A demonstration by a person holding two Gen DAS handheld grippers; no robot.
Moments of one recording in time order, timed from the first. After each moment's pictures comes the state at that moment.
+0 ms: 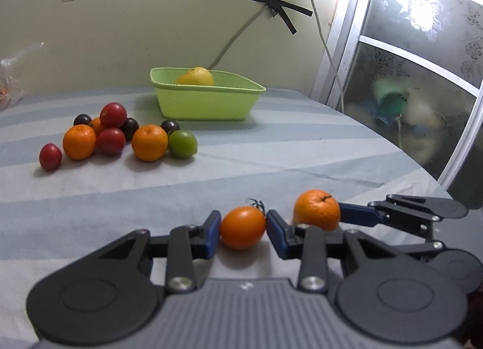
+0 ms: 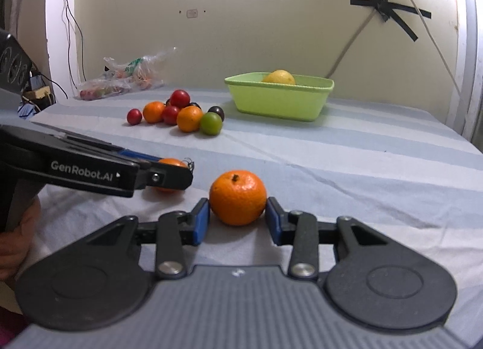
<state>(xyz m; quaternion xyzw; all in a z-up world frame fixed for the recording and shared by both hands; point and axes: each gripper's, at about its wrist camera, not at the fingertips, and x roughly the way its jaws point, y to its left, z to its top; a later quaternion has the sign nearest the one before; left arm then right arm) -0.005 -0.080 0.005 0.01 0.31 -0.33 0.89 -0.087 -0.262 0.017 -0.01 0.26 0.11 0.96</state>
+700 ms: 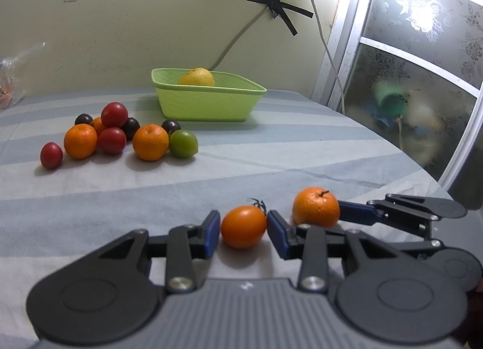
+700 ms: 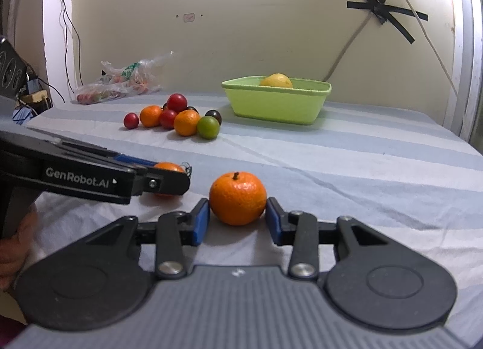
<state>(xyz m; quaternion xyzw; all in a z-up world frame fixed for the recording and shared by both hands) -0.006 -0.080 0.005 0.01 0.31 -0.33 0.89 -0.088 -0.262 0.017 0.00 0.25 0.10 0.96</state>
